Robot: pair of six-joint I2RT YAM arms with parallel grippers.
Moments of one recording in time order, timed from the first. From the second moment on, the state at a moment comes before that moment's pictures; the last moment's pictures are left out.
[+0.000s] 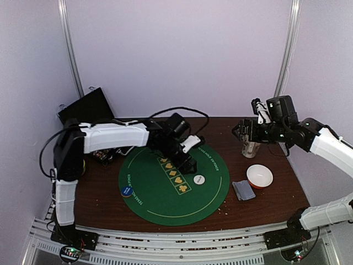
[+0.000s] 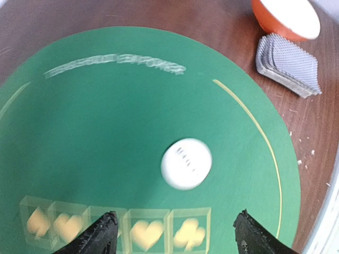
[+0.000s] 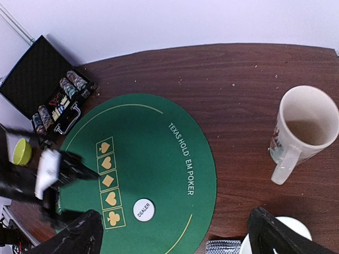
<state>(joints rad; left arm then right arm) -0.94 2.15 1.76 -0.62 0.19 0.08 0.53 1.13 1.08 -0.55 0.05 0.43</state>
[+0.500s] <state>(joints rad) -0.62 1.52 1.15 -0.67 0.07 -0.07 0.83 1.78 1.27 -0.59 0.07 0.45</state>
